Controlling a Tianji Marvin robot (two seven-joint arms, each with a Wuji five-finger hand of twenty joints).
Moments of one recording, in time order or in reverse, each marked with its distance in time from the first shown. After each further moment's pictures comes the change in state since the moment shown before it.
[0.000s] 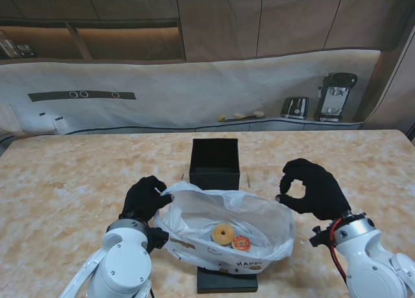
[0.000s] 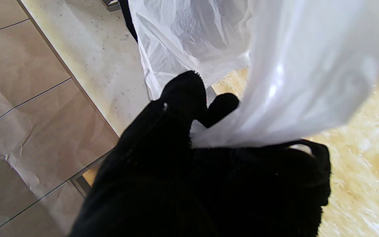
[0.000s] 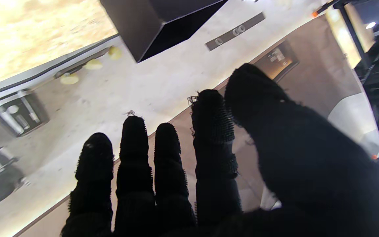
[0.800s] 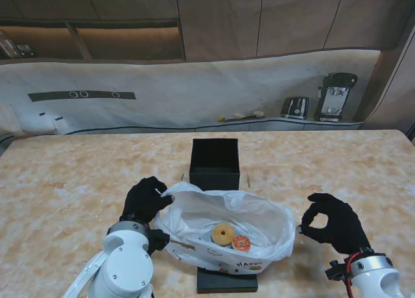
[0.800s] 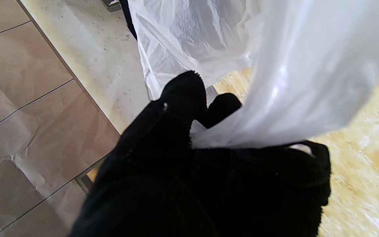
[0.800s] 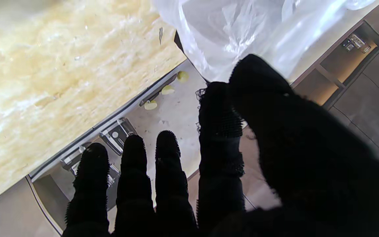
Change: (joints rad) left arm 0.012 0.000 0.012 -0.014 0.023 0.006 0.013; right arm -0.183 -0.025 0.058 0.040 0.085 0.119 -0.064; left_hand 0.000 0.000 0.000 0.000 0.000 0.000 0.000 0.000 0.000 0.000 0.000 0.000 0.000 0.000 0.000 0.000 0.000 0.000 0.000 0.000; right_hand 0.012 -0.044 -0.045 0.000 0.085 -0.077 -0.013 -0.227 -0.039 -0.012 -0.189 -0.251 -0.166 0.000 -0.193 -0.118 -0.185 0.034 -0.196 -0.029
